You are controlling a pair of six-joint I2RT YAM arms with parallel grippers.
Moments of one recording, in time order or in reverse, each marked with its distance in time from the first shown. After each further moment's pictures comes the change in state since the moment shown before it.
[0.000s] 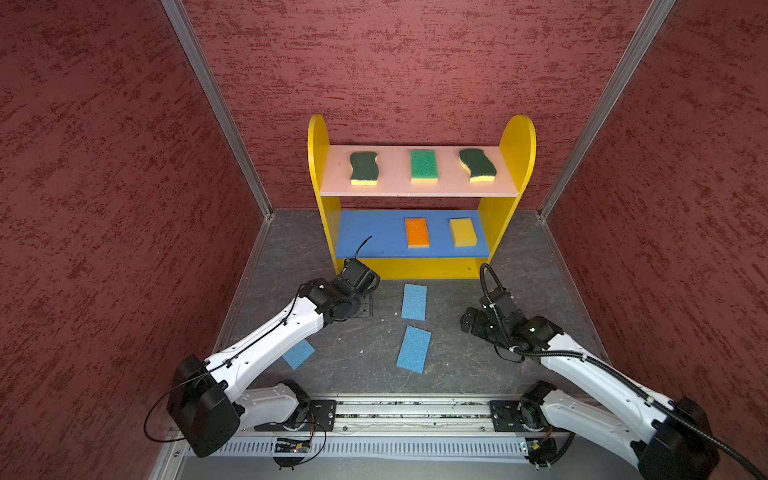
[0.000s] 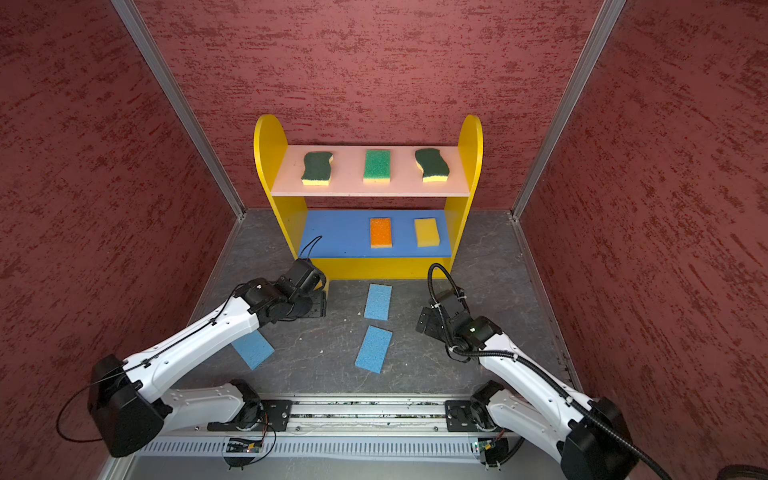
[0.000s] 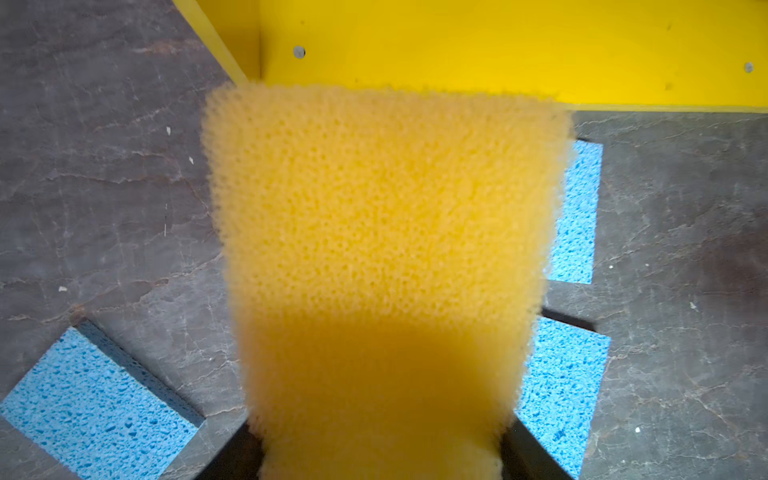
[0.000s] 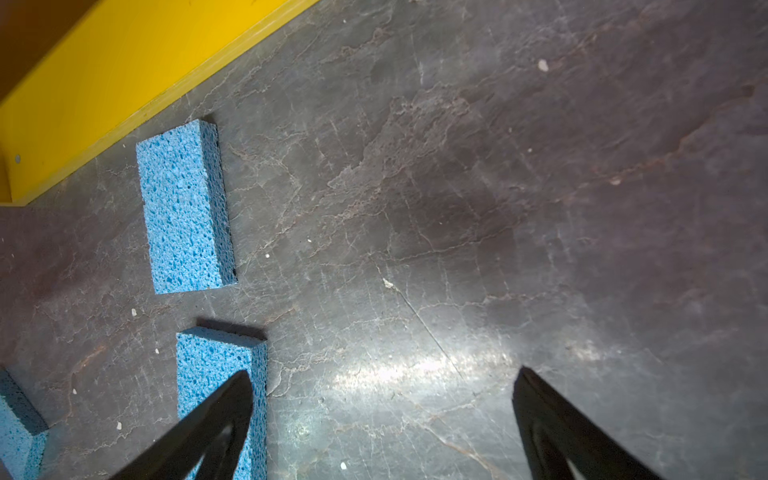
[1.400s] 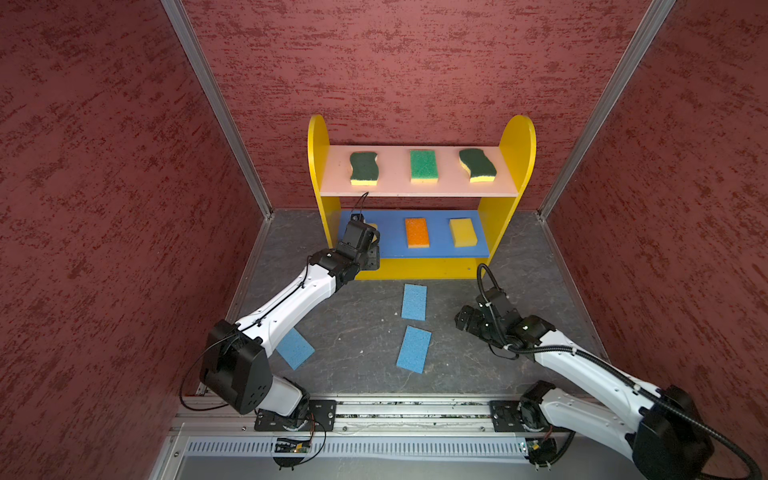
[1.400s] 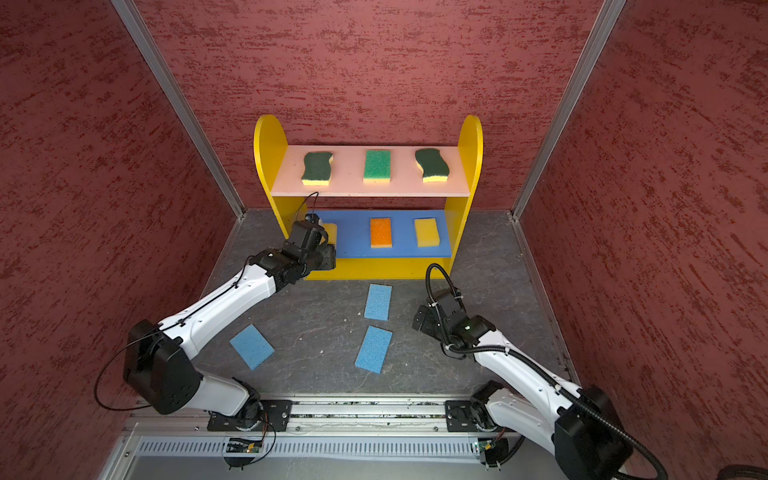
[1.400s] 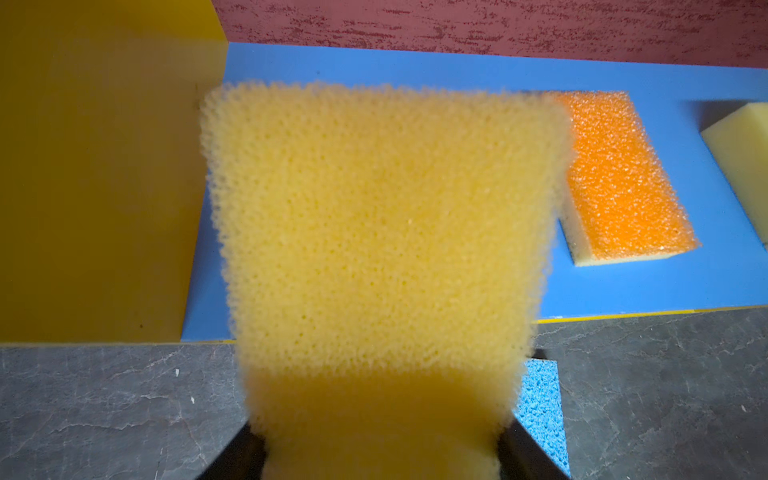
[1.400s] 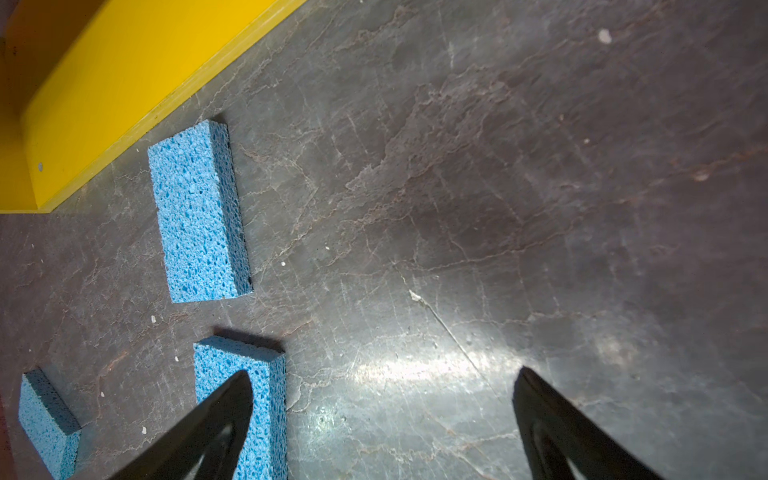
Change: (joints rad) left arm 0.169 0.243 0.182 0.399 -0.046 0.229; right arm -0.008 0.068 -0.029 0.118 -0.054 0.025
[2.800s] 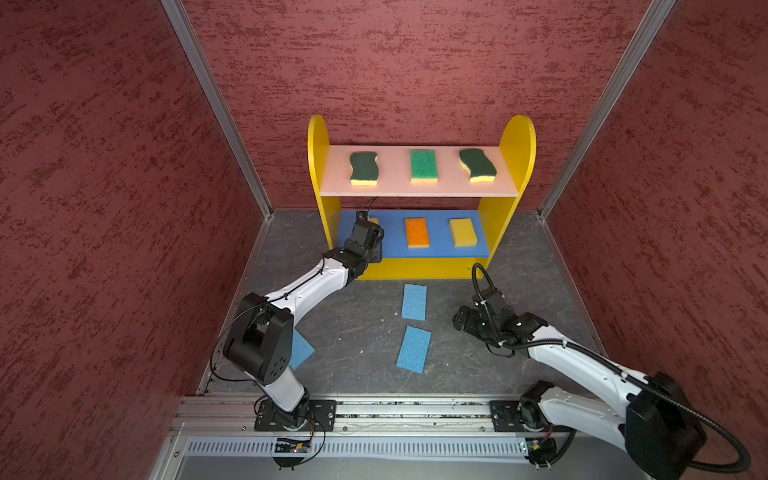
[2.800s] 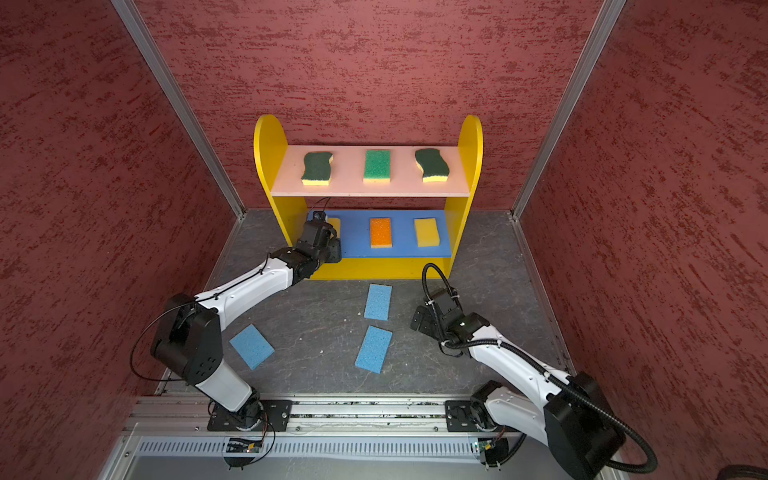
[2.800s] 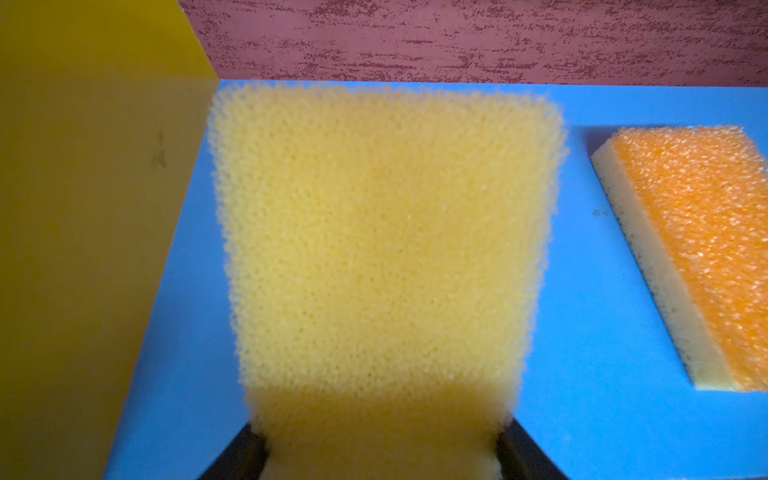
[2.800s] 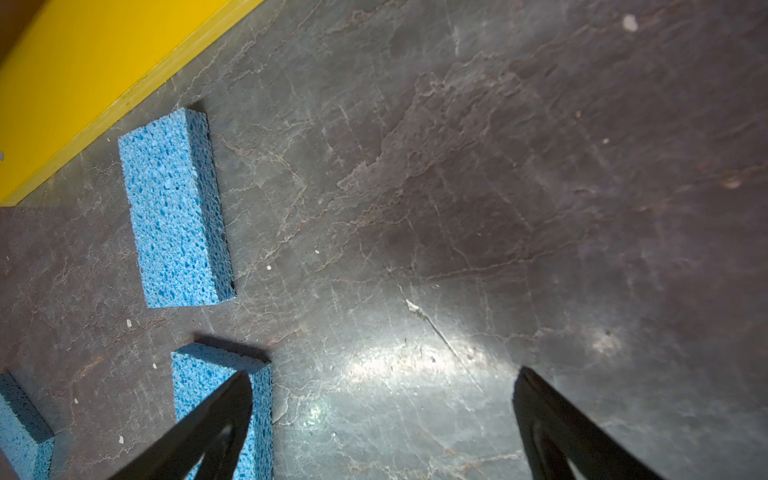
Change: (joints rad) left arm 0.025 0.174 -0.015 0.240 -0.075 0.056; right arm -0.004 0.064 0.000 0.032 -0.005 -0.022
